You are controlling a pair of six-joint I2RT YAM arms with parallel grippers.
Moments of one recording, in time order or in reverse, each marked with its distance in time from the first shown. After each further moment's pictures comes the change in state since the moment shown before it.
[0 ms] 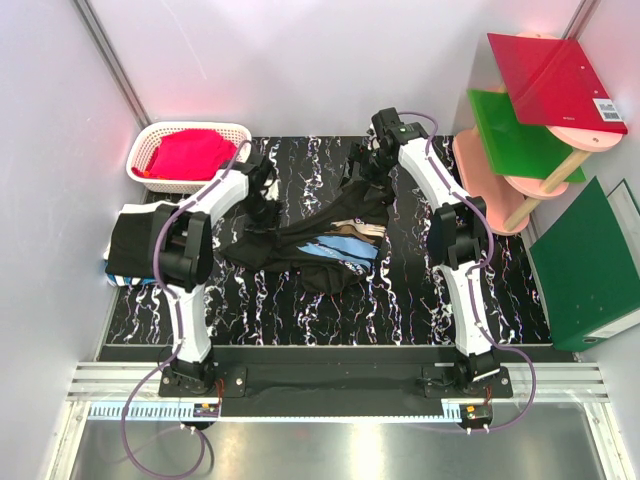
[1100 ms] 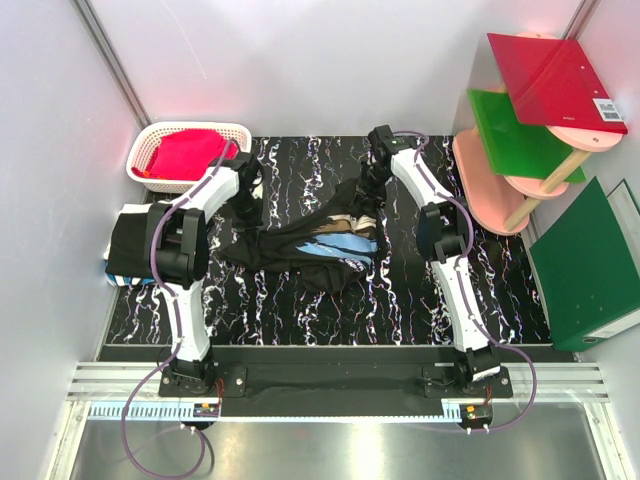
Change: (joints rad) left arm 0.068 0.032 0.020 -0.052 -0.114 -0.055; right arm -0.020 0.244 0.140 -0.007 0.041 0.032
